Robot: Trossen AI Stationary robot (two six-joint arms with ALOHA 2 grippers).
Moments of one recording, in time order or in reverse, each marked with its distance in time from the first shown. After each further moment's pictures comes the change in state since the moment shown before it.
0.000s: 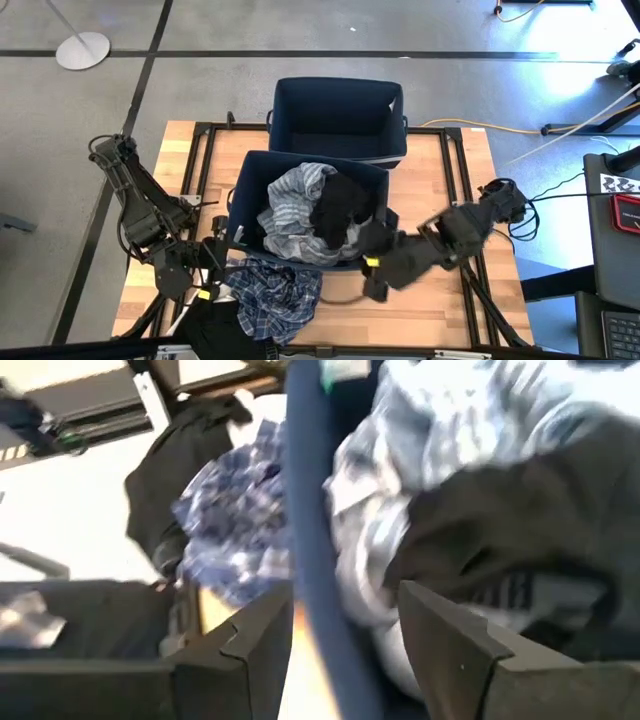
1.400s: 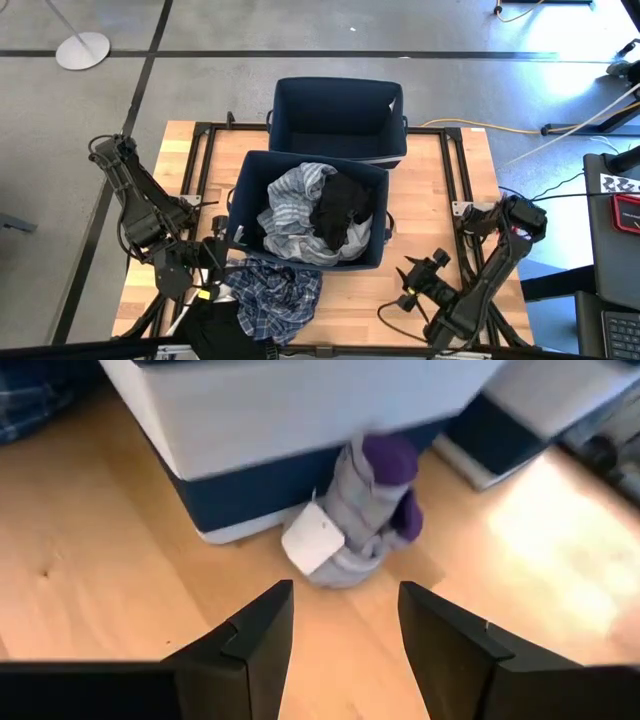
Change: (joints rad) left arm 0.002 0.000 0.000 -0.002 0.000 0.007; right arm 0.459 -0.050 -1.055 -0.050 0.443 1.098
